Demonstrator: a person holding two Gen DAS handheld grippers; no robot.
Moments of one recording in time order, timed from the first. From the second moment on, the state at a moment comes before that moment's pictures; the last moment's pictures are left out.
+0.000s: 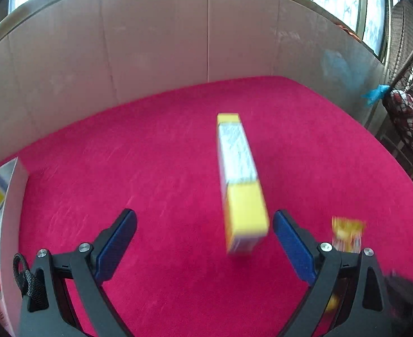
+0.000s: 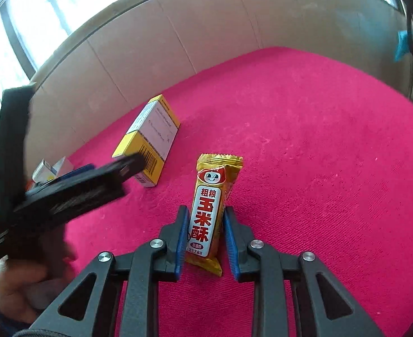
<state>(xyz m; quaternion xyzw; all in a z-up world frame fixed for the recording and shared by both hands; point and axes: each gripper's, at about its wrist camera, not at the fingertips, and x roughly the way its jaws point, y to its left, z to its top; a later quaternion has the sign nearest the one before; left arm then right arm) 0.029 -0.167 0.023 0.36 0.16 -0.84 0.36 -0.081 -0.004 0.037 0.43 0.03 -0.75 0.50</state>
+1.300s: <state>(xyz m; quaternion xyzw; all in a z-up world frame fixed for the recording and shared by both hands) 0.079 -0.183 0.015 0.33 0.22 -0.84 0.37 -0.075 0.004 0.042 0.42 0.05 -0.78 0.46</state>
